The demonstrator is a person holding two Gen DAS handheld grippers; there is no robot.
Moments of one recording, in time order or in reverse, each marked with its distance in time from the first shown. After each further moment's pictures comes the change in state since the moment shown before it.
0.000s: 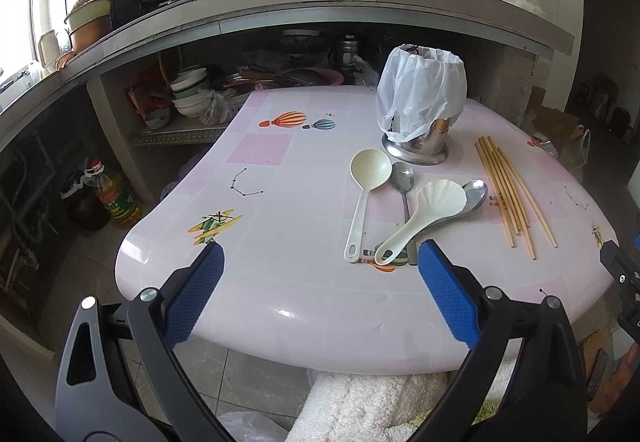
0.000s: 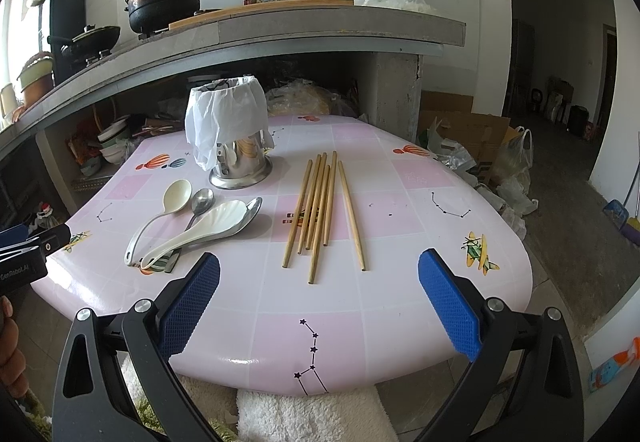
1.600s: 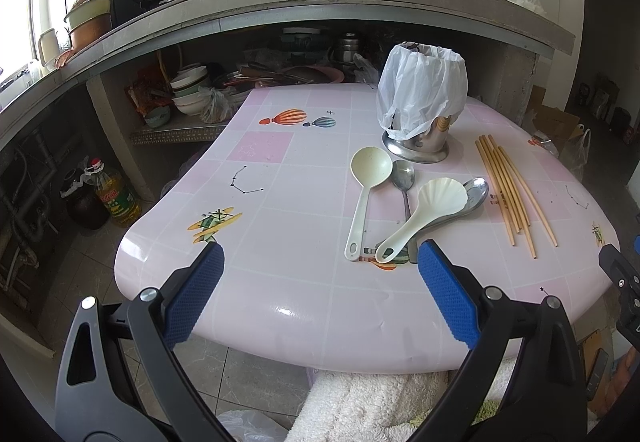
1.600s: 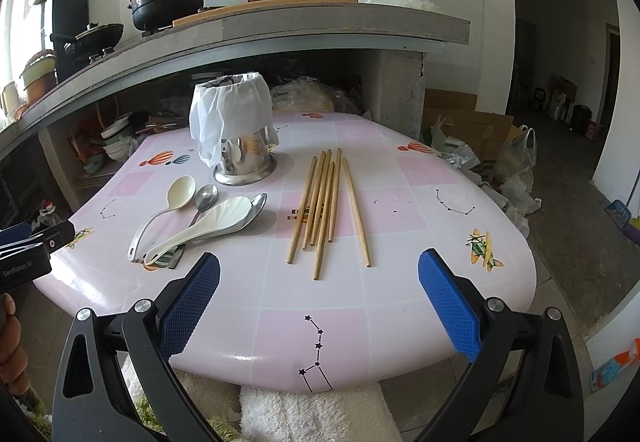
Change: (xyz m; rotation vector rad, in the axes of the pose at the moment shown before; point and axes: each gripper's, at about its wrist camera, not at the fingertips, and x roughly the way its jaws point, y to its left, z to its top) left arm 0.000 -0.003 -0.002 -0.005 0.008 0.000; right arm 0.002 0.011 -0.008 -0.005 0.002 0.009
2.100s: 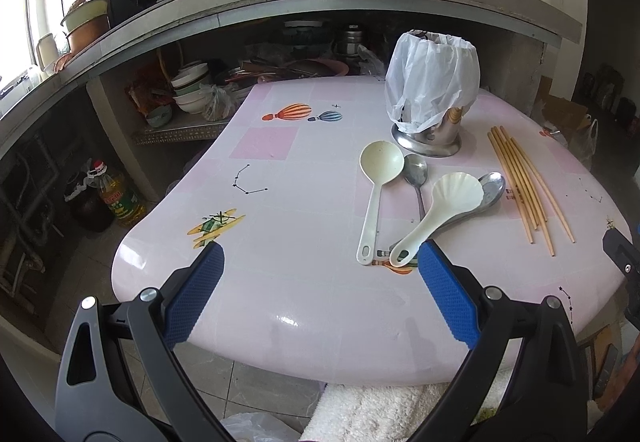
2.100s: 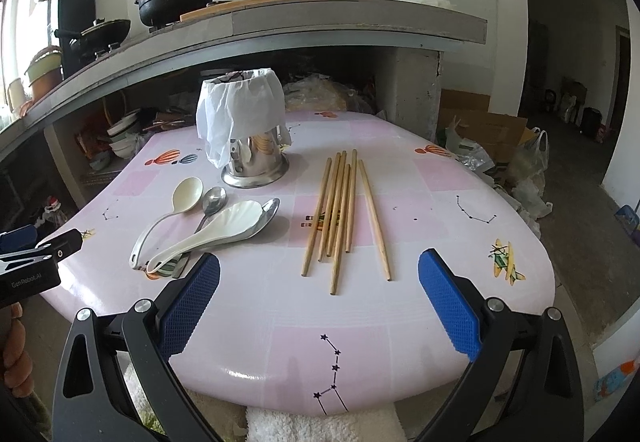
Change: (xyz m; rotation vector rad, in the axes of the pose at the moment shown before) left arm 0.019 0.000 0.008 0.025 0.027 0.029; right arm 0.025 0.008 0.014 -0.011 0.015 0.041
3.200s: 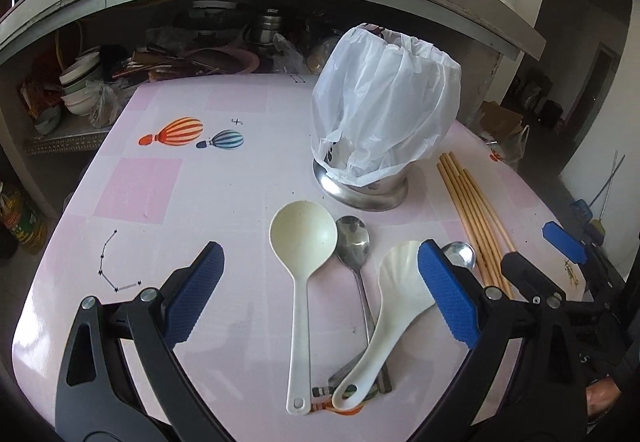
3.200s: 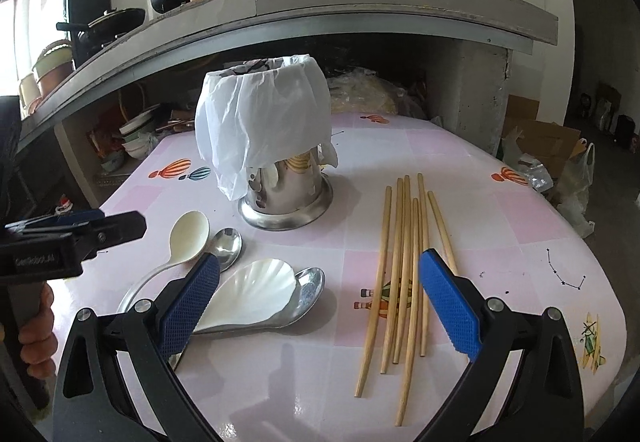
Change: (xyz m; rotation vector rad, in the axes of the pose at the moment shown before) left arm 0.125 -0.021 0.084 0.017 0.057 -0.379; right arm 0.118 0.031 0.049 -0.037 0.023 0.124
